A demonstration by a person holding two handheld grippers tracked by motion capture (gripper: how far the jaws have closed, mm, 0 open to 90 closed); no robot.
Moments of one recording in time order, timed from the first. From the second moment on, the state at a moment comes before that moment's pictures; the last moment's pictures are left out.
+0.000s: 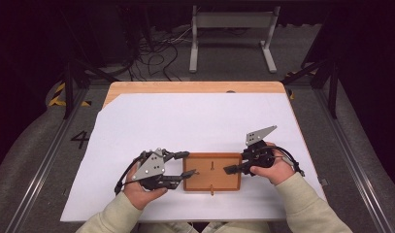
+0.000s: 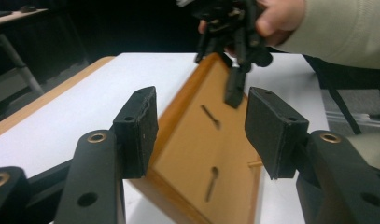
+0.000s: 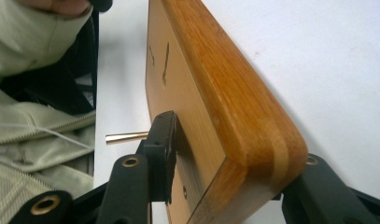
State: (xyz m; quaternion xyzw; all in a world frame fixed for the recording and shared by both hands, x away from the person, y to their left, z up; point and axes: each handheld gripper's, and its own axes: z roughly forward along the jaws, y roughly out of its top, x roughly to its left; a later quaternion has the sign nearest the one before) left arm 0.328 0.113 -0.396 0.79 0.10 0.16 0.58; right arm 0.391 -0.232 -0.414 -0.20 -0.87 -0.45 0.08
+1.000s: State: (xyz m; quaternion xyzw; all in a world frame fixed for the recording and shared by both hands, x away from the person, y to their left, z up) left arm 0.369 0.175 -0.416 0.72 0.27 0.16 0.62; right arm 0.354 -0.216 -0.391 0.02 -0.92 -0.38 -0.04
